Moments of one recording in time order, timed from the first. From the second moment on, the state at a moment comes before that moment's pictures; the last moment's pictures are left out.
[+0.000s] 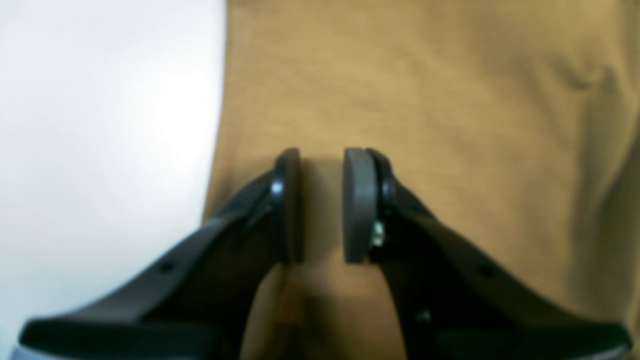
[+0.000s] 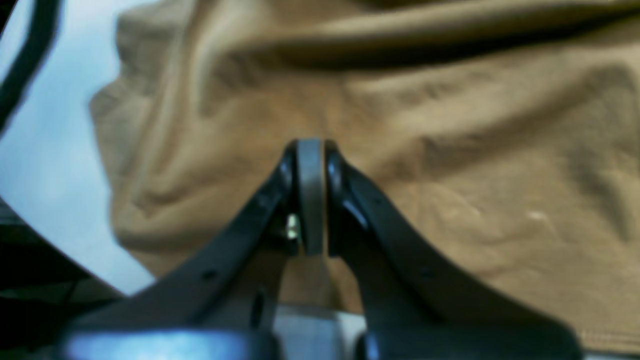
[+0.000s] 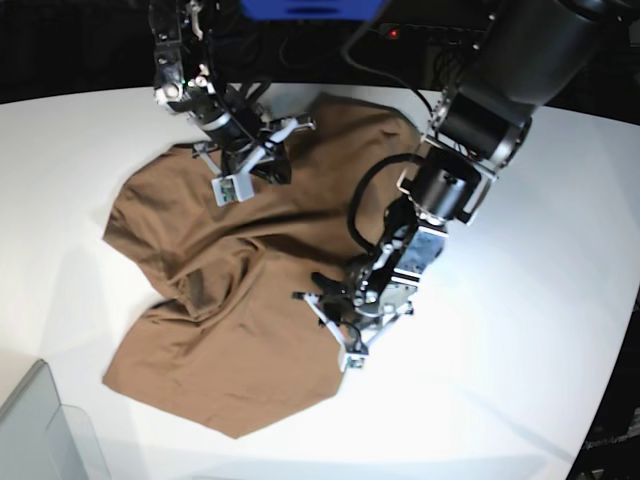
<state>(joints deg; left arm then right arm) -33.9 1.2 29.9 39.2 -24.8 4.9 25.4 -20.6 -2.4 -2.8 97.7 13.1 16.7 -32.3</state>
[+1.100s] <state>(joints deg) 12.4 -14.3 17.0 103.5 -25.1 5.5 47.8 7.0 13.7 9.9 69.1 13.5 17.4 -32.3</state>
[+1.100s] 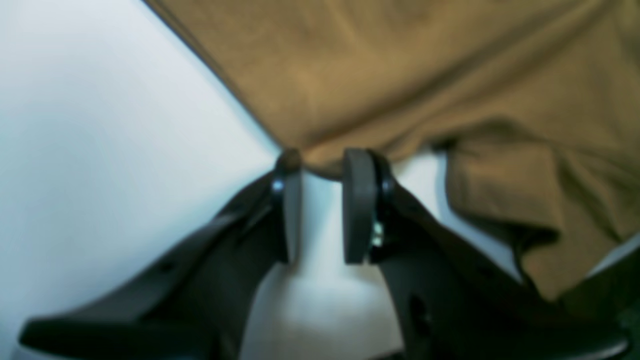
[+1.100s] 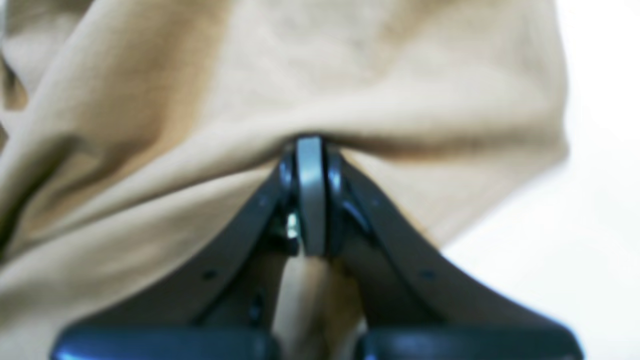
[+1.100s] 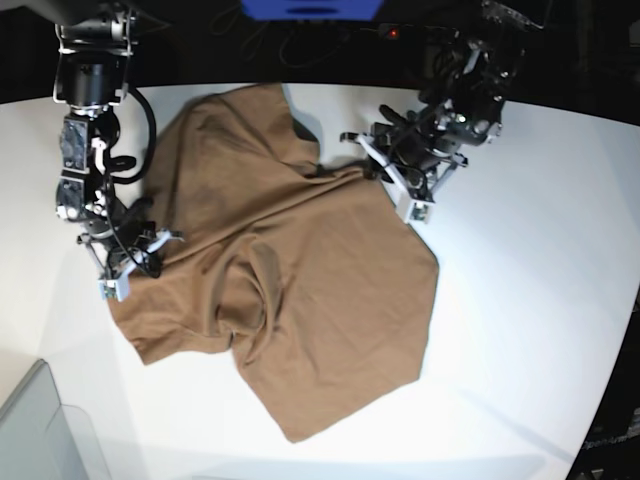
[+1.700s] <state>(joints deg) -12.4 -11.9 7.5 80.5 -24.2 5.6 46.3 -19.3 2.4 9.3 102.2 13.1 16.7 -32.9</state>
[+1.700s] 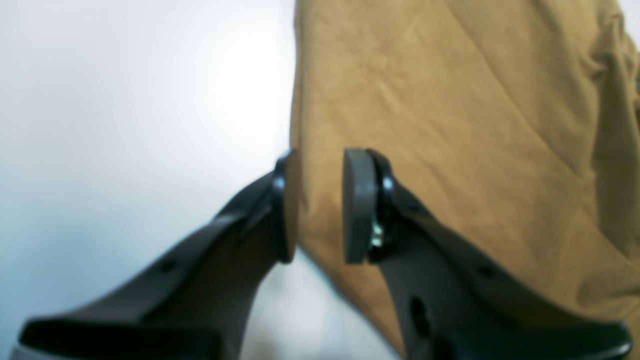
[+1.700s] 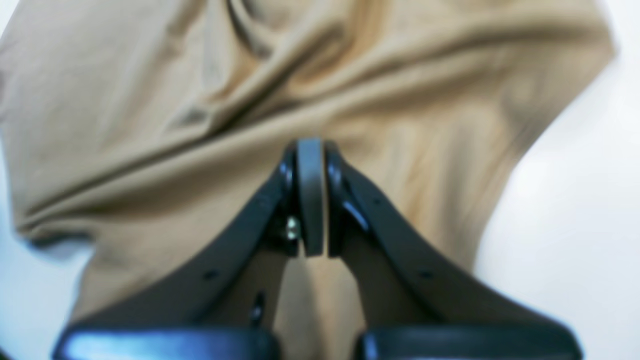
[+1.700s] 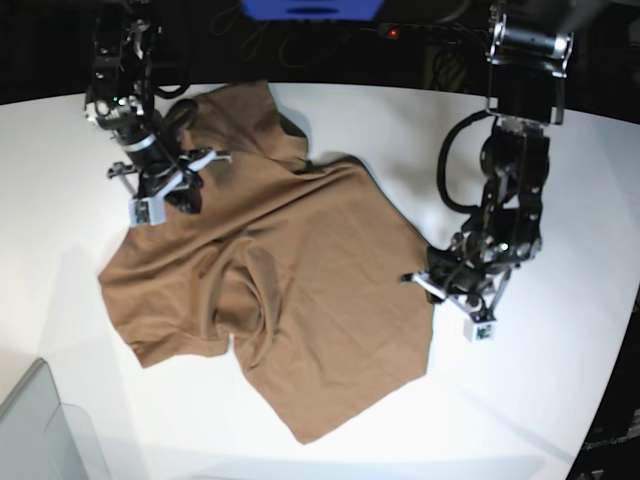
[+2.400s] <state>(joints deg) -14.1 -15.7 20.8 63.3 -25.8 3.6 26.1 -8.2 11.9 8.9 76.5 17.3 19.8 -21.7</state>
